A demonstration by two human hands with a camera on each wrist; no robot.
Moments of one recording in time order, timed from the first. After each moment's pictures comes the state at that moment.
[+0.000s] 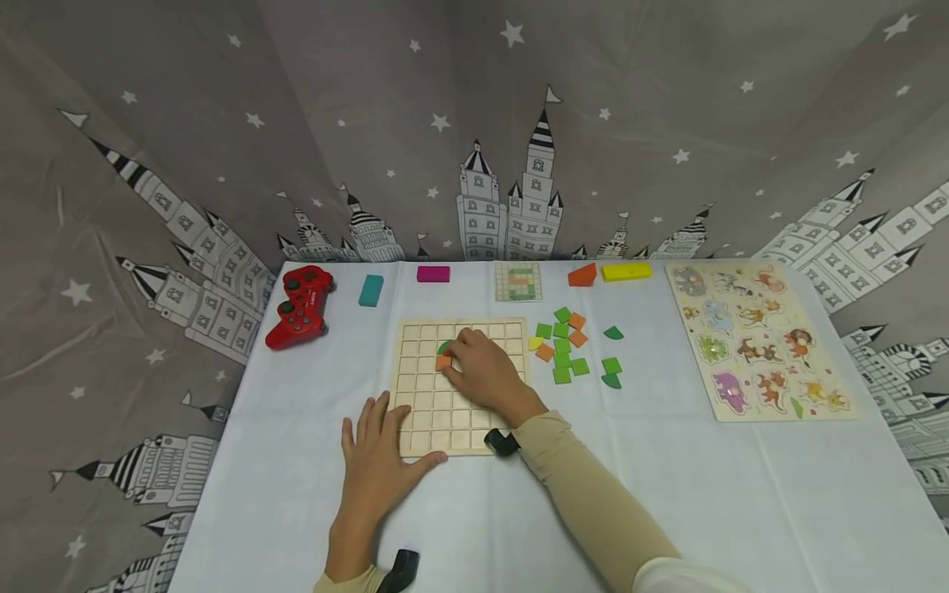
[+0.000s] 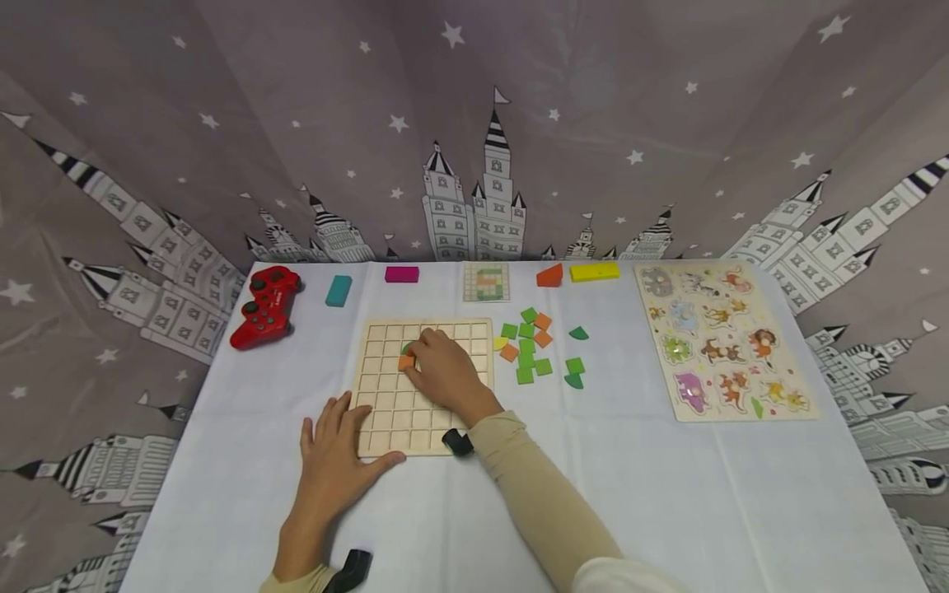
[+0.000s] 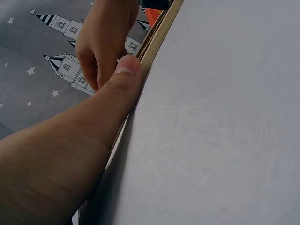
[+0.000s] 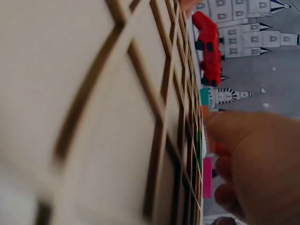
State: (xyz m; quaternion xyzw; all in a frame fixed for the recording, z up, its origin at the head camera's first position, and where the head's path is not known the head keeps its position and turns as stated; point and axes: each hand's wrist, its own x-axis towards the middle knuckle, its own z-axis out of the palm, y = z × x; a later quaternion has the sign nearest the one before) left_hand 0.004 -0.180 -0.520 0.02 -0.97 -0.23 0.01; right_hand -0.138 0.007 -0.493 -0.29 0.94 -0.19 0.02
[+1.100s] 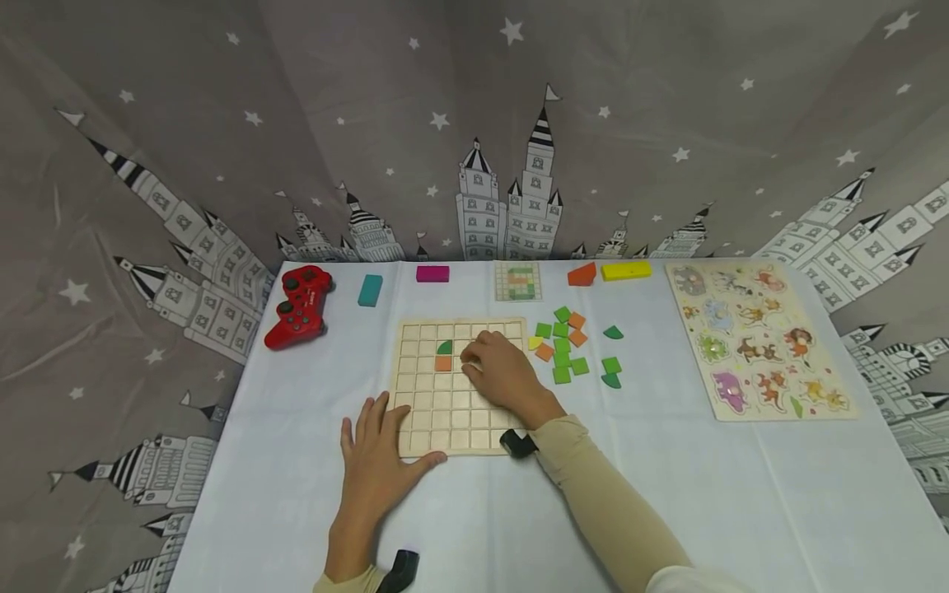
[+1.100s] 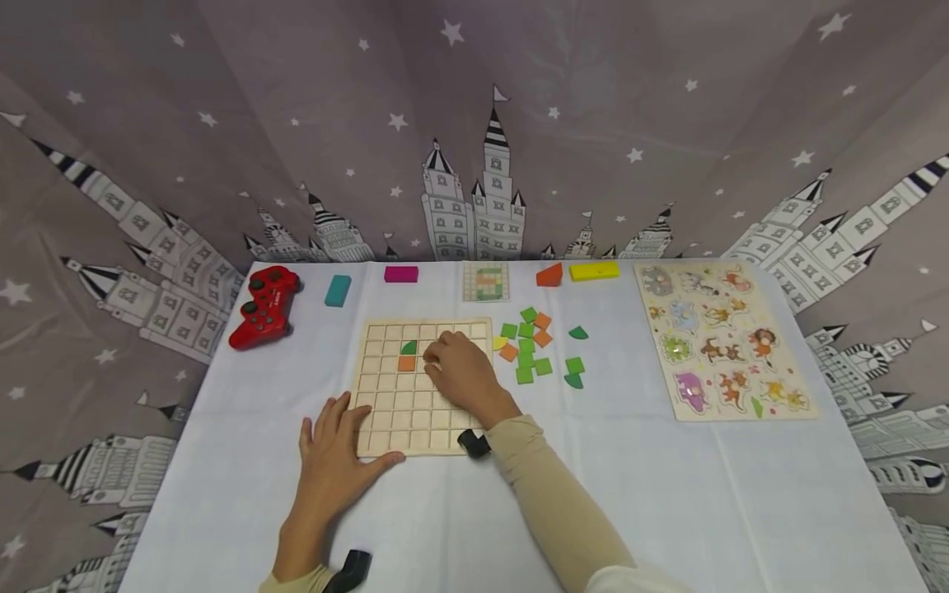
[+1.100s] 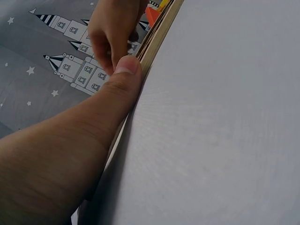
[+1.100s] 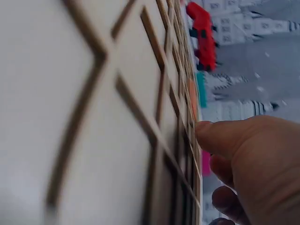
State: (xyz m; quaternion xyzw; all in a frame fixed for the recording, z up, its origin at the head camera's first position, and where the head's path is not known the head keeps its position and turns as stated) left_hand 0.005 -0.178 -0.516 0.03 -0.97 -0.23 0.00; right_hand -0.137 0.033 -0.494 -0.24 0.94 -0.23 0.04
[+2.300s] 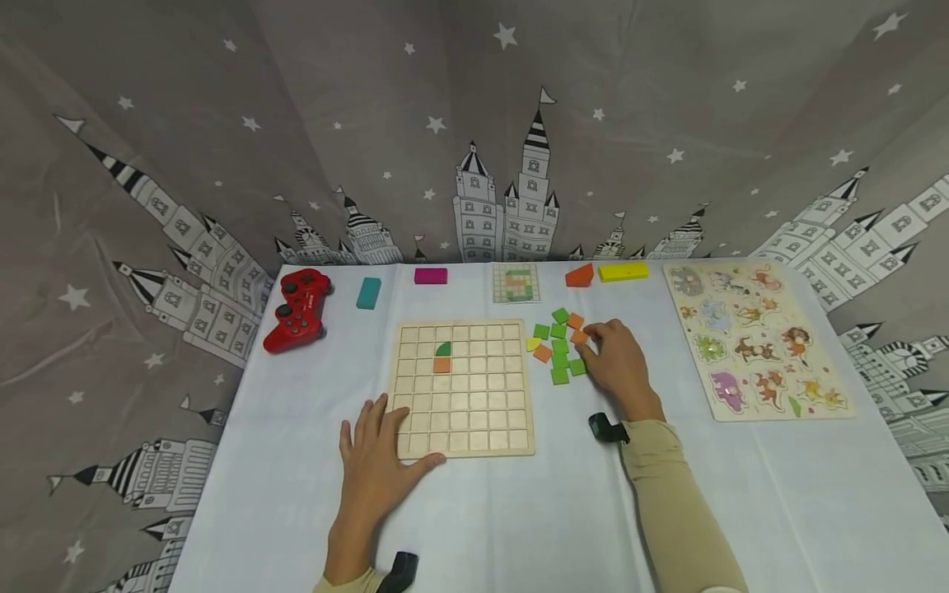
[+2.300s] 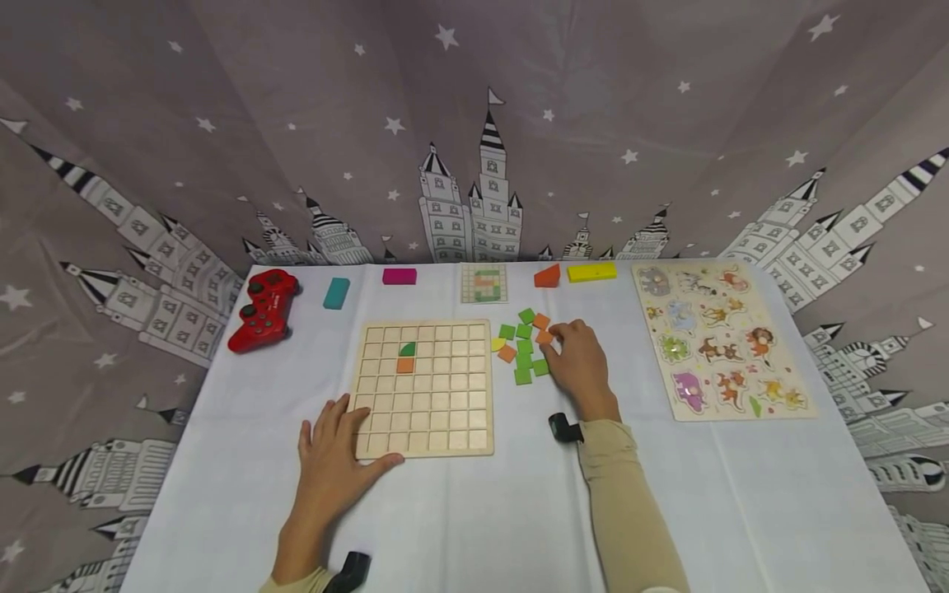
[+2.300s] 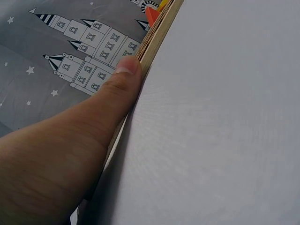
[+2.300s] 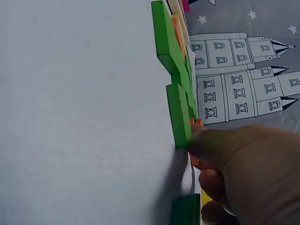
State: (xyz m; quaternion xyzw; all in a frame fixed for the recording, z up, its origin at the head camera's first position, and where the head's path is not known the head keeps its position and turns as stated) left_hand 0.004 -0.177 -0.520 0.03 -0.97 -0.23 0.01; right_hand -0.150 0.187 -0.503 0.00 0.97 -0.24 0.02
